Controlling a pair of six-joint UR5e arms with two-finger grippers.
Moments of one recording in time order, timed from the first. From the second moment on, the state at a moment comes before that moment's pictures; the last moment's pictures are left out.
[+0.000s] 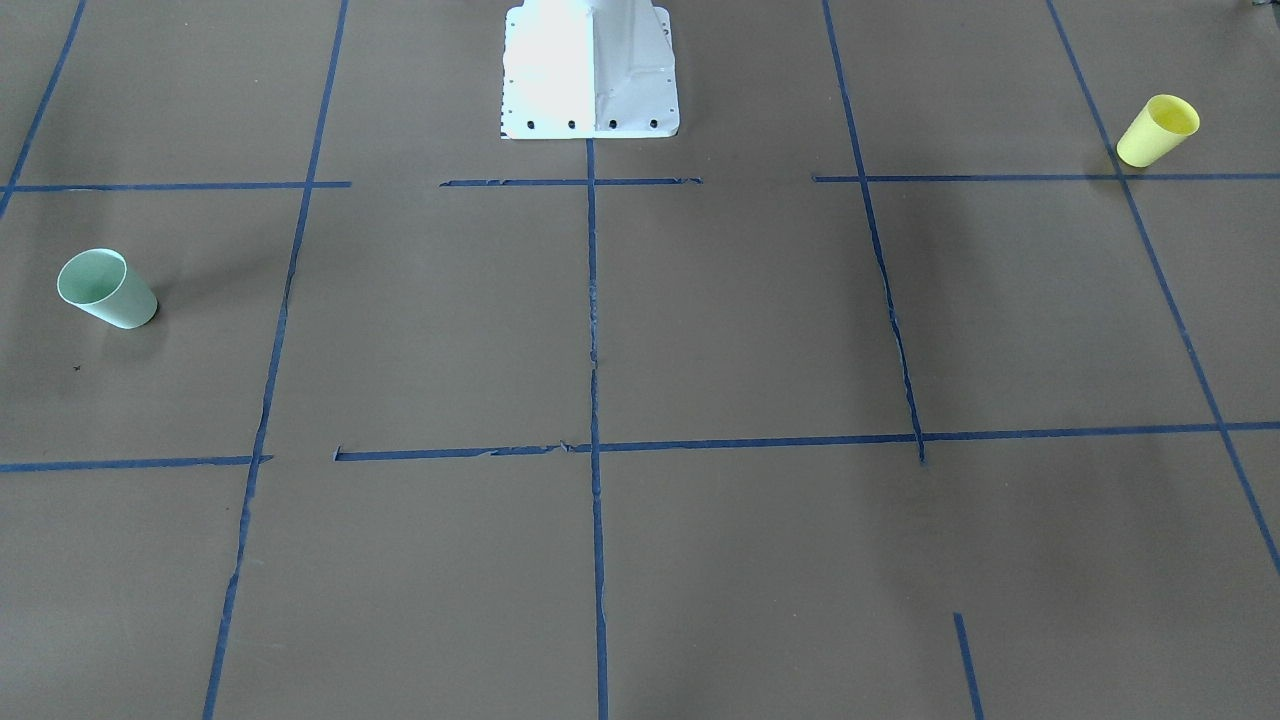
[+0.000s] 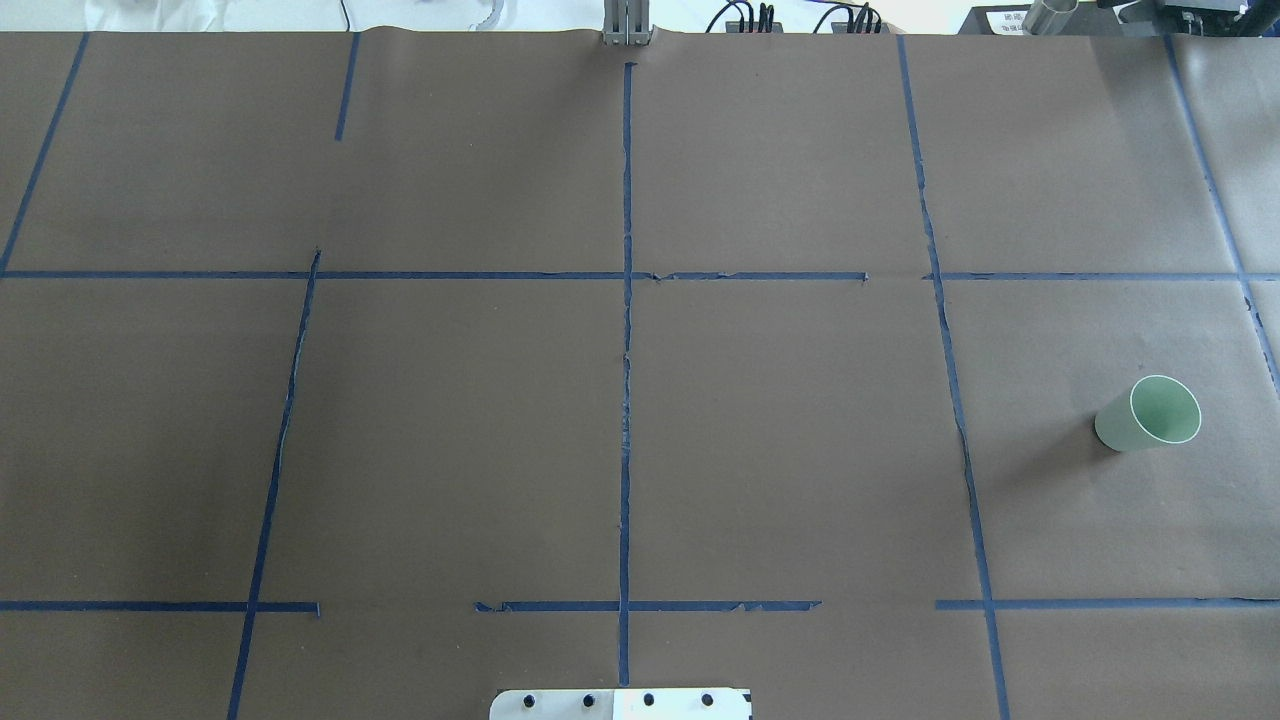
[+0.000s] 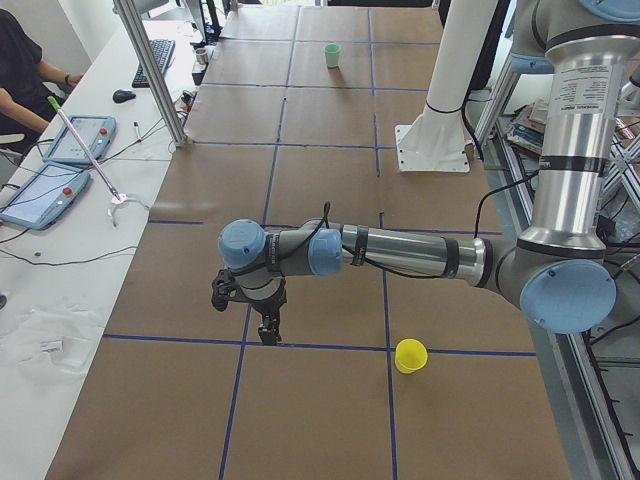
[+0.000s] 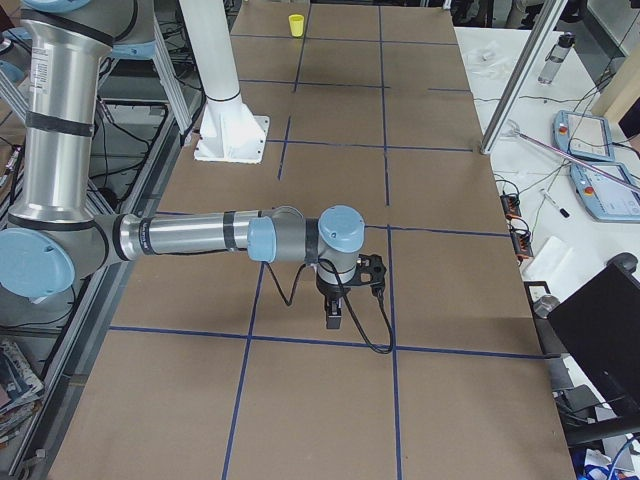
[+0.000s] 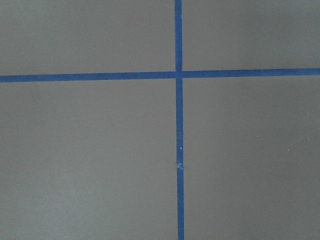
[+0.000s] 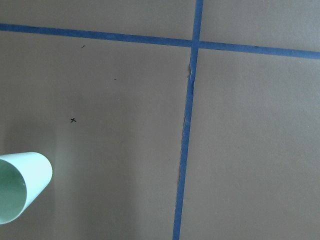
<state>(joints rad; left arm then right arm) -1.53 -1.61 -1.64 -1.37 -2.34 0.05 1.50 -1.74 1.85 -1.65 2.32 -0.01</state>
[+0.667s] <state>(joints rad) -1.53 -1.57 -1.71 -1.38 -2.34 0.06 1.50 -1.75 1.85 -1.65 2.32 -0.01</state>
